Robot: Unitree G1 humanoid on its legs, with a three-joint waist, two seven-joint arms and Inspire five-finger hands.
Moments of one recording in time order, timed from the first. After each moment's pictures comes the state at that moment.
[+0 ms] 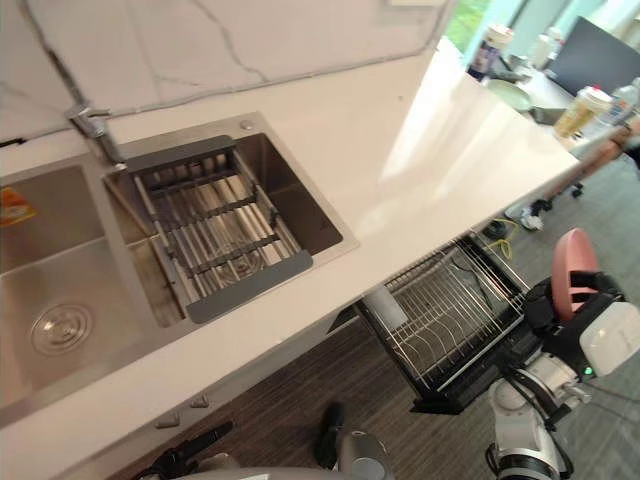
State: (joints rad) left arm 0.12 0.18 0.19 1.00 -0.46 0.17 0.03; right arm 0.00 -0.32 -0.31 0.53 -0.49 -0.20 -0.88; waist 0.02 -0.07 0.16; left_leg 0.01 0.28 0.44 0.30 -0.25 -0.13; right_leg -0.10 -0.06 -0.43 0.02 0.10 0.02
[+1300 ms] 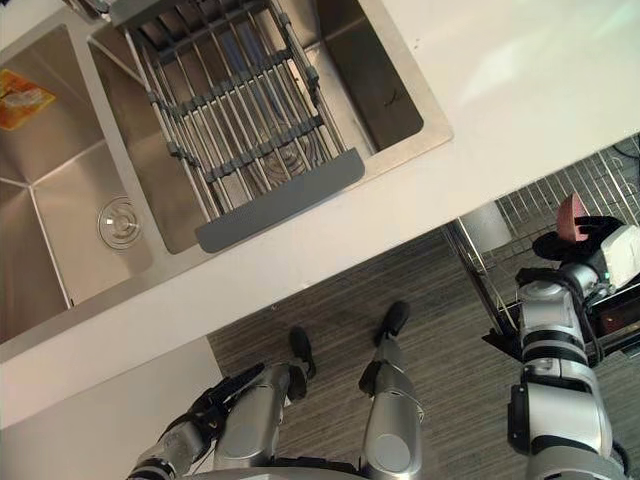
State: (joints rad) left arm -0.08 0.09 0.14 0.98 -0.58 0.16 -0.03; right arm -0.59 -0.65 -0.23 0.87 -0.14 0.22 -0.59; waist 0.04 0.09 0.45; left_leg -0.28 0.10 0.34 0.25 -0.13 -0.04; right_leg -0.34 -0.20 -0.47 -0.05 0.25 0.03
